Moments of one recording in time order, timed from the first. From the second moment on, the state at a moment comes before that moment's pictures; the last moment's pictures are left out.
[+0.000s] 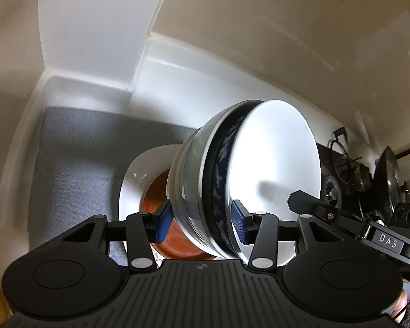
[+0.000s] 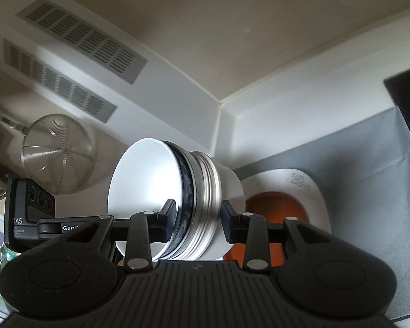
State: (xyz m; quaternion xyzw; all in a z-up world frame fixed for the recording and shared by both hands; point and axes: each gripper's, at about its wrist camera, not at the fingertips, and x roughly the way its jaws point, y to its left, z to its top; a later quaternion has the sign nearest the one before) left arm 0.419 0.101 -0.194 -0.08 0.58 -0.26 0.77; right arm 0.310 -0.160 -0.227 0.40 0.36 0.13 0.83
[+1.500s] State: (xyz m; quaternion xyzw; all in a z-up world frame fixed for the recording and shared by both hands) left arm 0.286 0.086 -0.171 0.02 0.46 -0.17 0.87; right arm 0.218 -0.071 -0.217 0.19 0.46 -0.06 0.86
